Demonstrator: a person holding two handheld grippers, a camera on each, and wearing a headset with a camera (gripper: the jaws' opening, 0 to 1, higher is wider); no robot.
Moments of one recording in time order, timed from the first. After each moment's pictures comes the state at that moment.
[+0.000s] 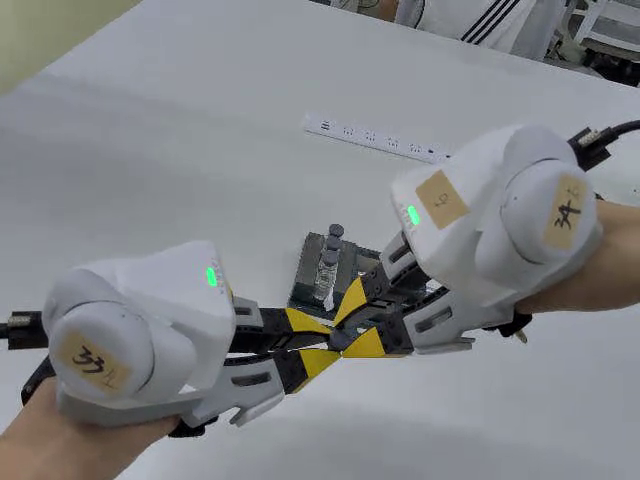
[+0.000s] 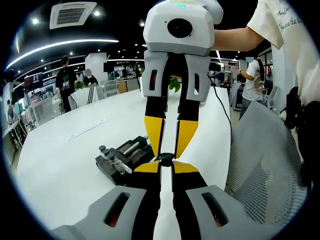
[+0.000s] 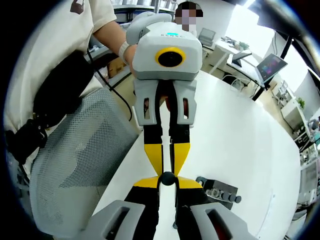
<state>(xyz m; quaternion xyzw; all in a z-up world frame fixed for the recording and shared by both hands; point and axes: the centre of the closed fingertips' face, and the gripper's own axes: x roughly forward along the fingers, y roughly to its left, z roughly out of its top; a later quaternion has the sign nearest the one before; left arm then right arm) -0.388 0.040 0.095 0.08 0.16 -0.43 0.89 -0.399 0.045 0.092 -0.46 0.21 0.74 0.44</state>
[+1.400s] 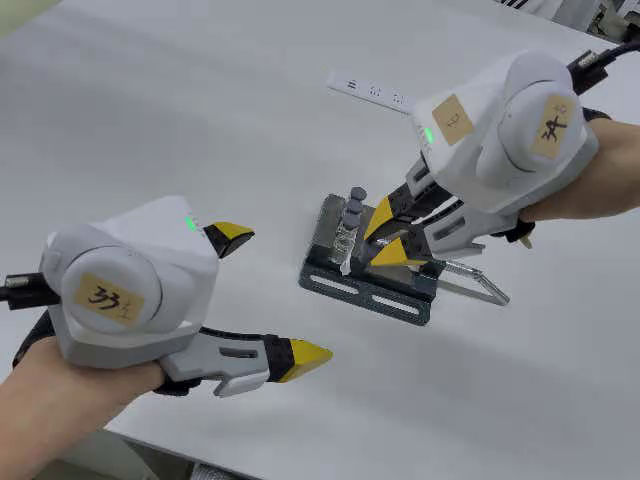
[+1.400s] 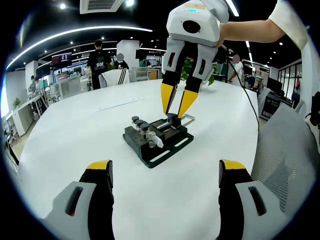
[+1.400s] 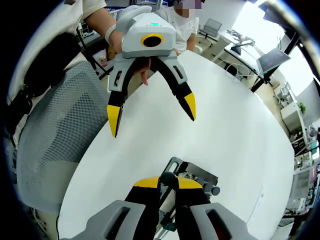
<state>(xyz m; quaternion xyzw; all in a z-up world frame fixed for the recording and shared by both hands) -0.362 0.100 0.046 0.04 0.21 -0.30 0.93 -0.322 0.050 0.069 -0.54 0.20 0.71 0.42</state>
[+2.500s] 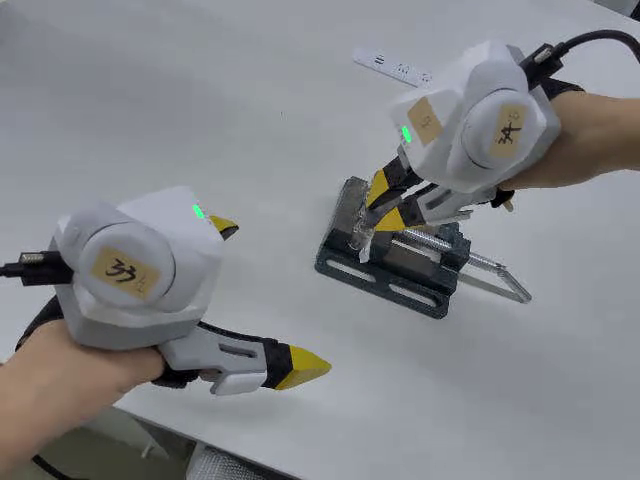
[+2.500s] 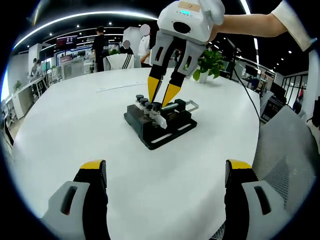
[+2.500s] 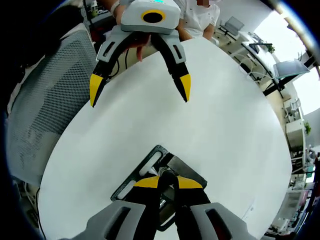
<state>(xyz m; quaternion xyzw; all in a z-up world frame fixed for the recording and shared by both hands) -0.370 0.106 0.019 0.01 0.26 -0.29 0.92 -0.285 0.063 0.032 -0.60 0.17 0.70 0.35</state>
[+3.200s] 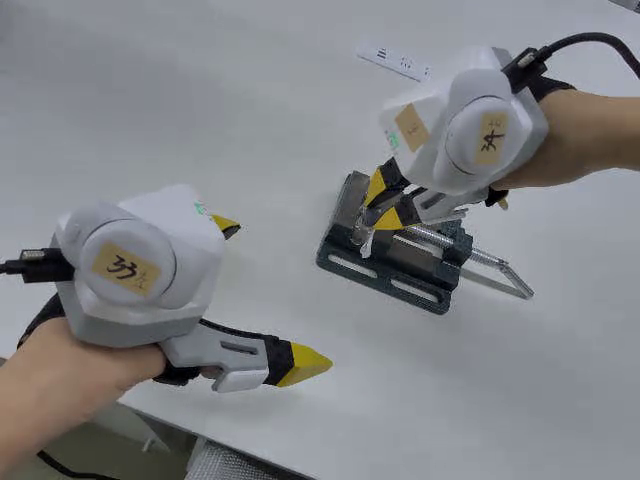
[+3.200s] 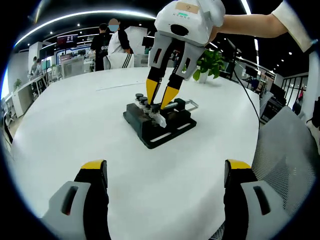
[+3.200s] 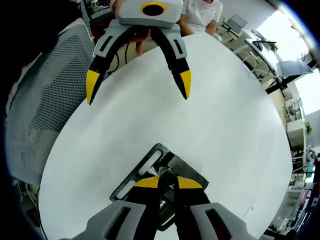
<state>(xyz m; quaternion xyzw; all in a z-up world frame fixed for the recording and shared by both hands) -0.370 0.105 0.016 0.00 0.27 -0.29 0.92 -0.285 0.065 0.026 -0.61 0.19 0.69 0.35</state>
